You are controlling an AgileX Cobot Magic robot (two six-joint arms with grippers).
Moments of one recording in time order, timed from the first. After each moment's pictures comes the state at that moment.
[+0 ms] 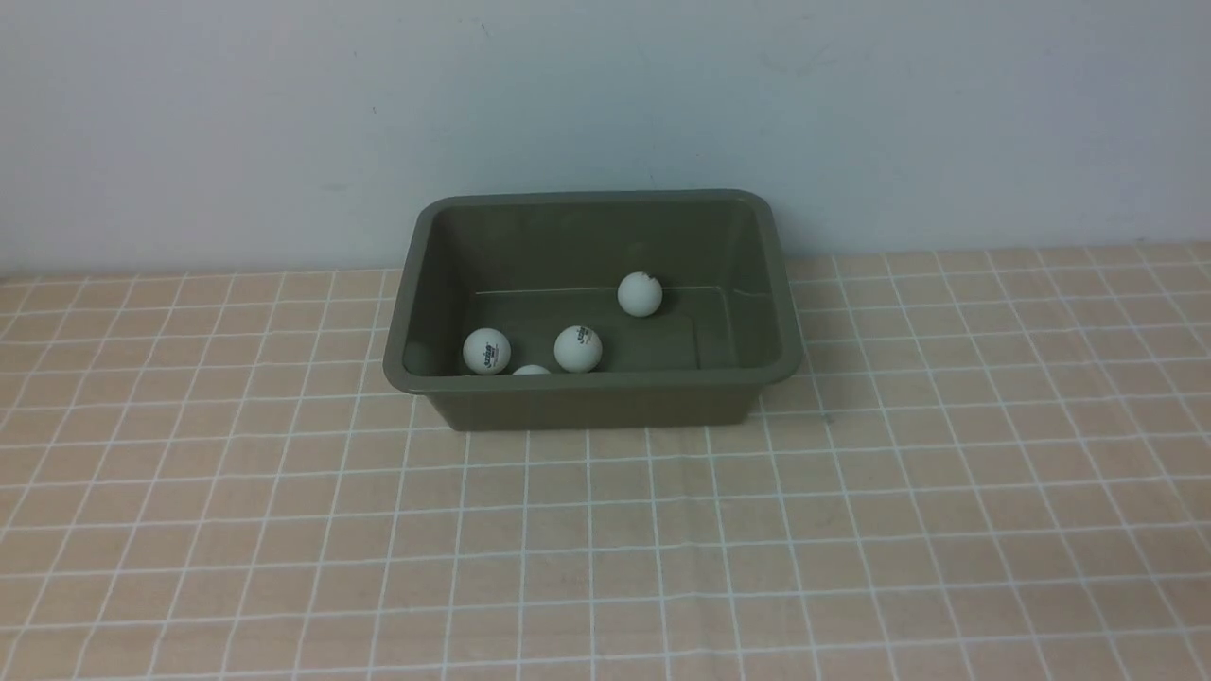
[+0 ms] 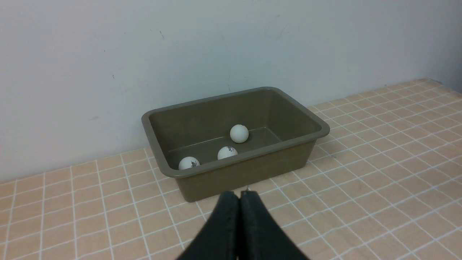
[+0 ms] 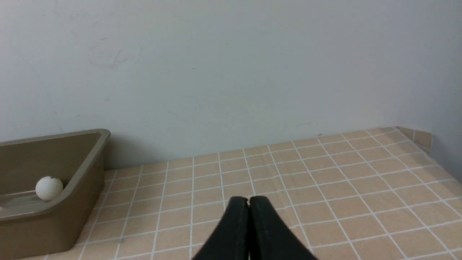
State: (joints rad) right arm -0.03 -0.01 -0.10 -0.26 0.34 0.42; left arm 0.02 -0.02 -0.55 -0.55 0.86 0.42
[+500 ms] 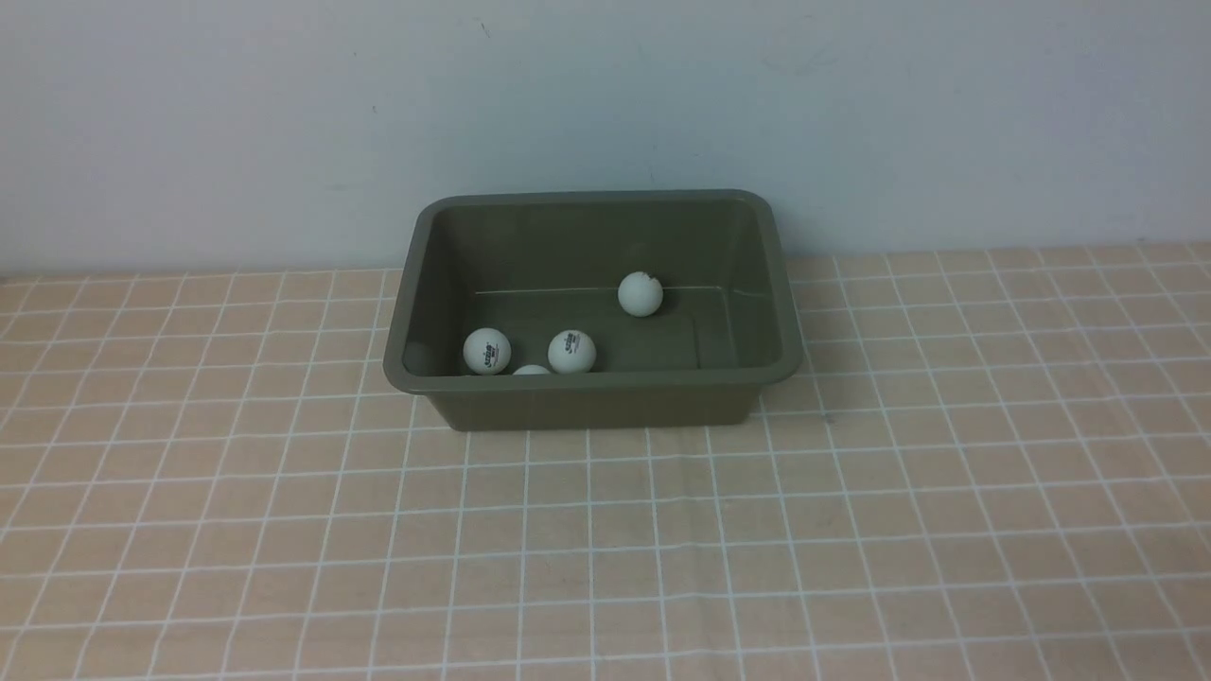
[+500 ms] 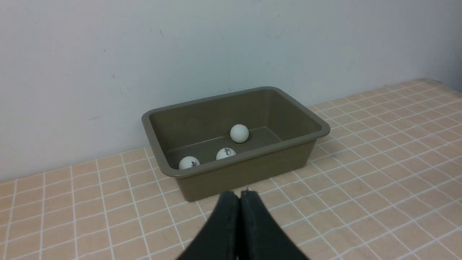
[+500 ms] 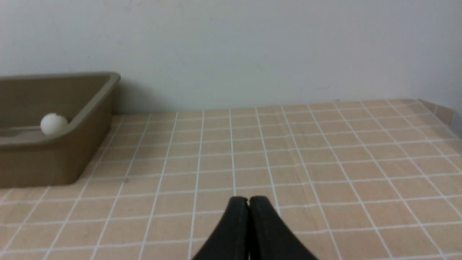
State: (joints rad) right arm -0.03 -0.01 -0.01 0.01 0.36 0.06; left arm 0.02 -0.02 -0.55 -0.55 0.86 0.42
